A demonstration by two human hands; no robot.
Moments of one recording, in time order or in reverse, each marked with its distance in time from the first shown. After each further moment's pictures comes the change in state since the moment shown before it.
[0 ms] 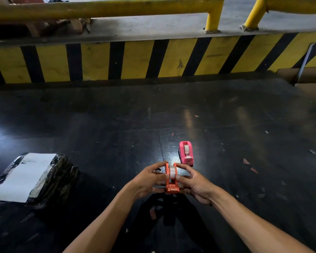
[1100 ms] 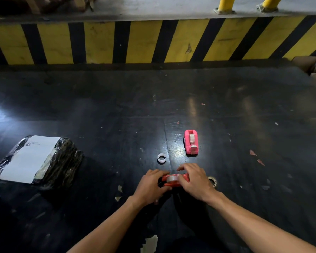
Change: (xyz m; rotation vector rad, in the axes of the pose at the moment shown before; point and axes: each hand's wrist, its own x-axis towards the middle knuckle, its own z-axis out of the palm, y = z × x) left_hand 0.024 -0.095 -0.021 1.068 0.270 0.466; right_hand 0.010 0.039 0.002 -1.257 0.316 -0.433
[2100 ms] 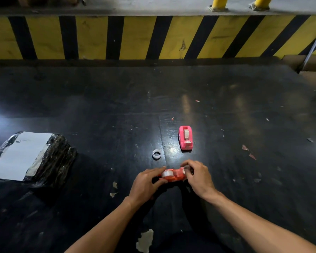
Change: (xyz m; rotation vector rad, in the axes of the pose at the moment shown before) left_hand -0.010 -0.005 0.012 -0.085 0.146 0.059; right_hand -0.016 0.003 -0.010 0.144 0.203 0.155
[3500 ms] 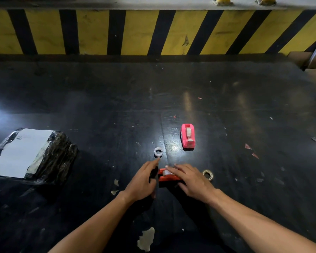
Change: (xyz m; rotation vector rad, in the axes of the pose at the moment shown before) left_hand 0.000 -0.018 -0.015 -0.090 -0.138 -0.022; right_hand 0.000 0.021 0.020 -0.356 -0.370 -0.449
